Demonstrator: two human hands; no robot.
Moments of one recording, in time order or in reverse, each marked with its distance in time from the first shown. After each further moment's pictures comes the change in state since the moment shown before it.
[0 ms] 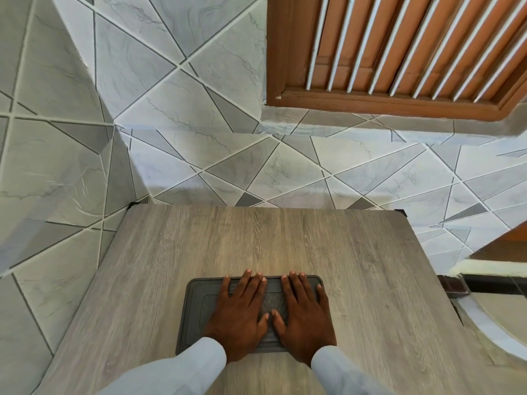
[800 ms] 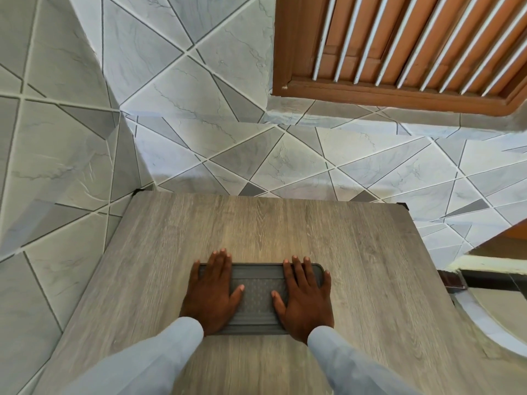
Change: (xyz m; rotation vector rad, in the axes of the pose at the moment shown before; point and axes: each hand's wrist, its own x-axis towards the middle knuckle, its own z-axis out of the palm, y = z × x) left_hand -0.016 -0.048 -0.001 -0.011 0.029 -0.266; right_hand 0.007 -0.003 0.002 -0.037 -0.020 0.026
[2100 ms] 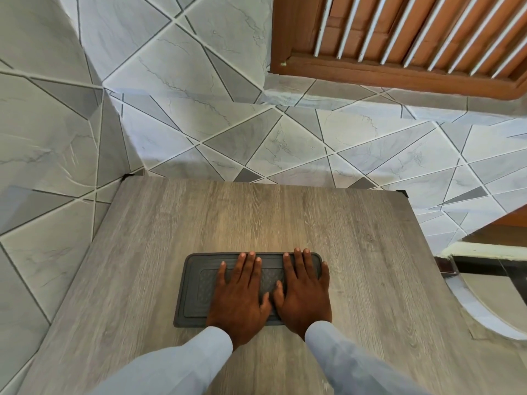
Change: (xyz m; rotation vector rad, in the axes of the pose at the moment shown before) left_hand -0.015 0.068 0.007 -0.059 -0.017 0.085; right_hand -0.002 -0.001 0.003 -0.008 0.025 0.050
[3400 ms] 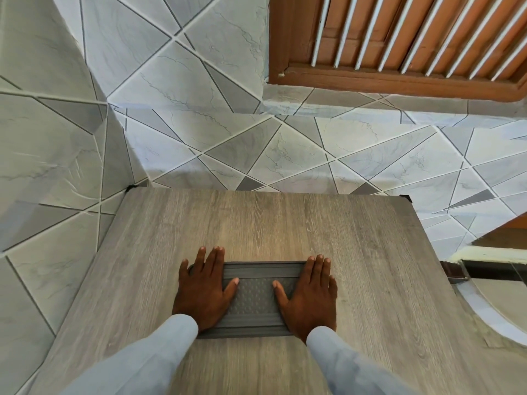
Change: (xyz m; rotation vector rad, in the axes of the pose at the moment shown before) left_hand 0.020 -0.076 -0.015 0.000 -0.061 -0.155; right_hand 0.007 0.000 -0.002 0.135 -0.027 0.238
